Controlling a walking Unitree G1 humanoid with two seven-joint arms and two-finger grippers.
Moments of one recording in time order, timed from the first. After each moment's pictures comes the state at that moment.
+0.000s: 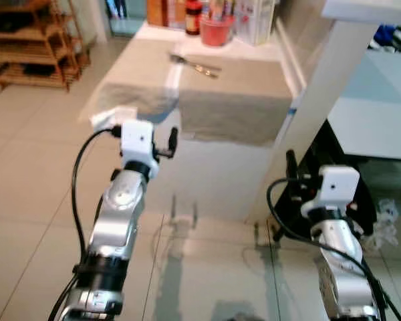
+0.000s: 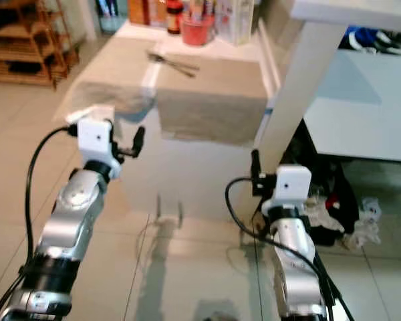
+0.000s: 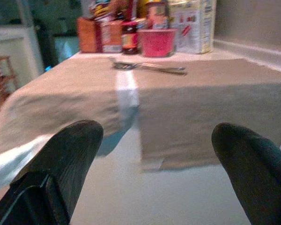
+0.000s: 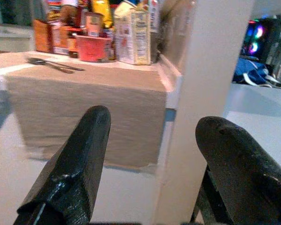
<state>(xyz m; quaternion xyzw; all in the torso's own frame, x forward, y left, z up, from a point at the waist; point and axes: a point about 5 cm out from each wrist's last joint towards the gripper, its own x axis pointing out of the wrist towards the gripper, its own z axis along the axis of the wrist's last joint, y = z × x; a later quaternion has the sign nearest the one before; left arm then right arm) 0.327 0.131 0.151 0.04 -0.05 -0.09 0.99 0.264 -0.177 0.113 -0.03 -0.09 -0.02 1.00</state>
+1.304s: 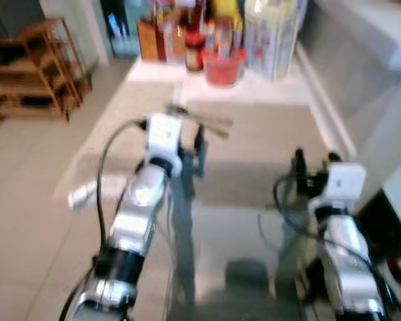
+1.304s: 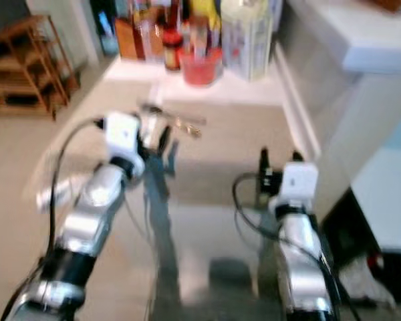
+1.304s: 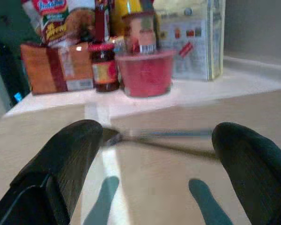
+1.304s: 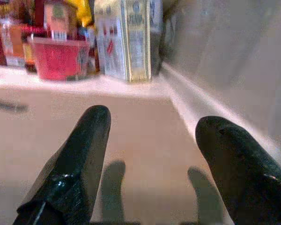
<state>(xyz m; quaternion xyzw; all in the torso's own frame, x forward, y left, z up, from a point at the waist) 0.332 0.099 0.157 0.05 -0.07 -0.15 0.99 0.270 -0.185 0.117 -0.05 -0.09 -0.04 0.99</state>
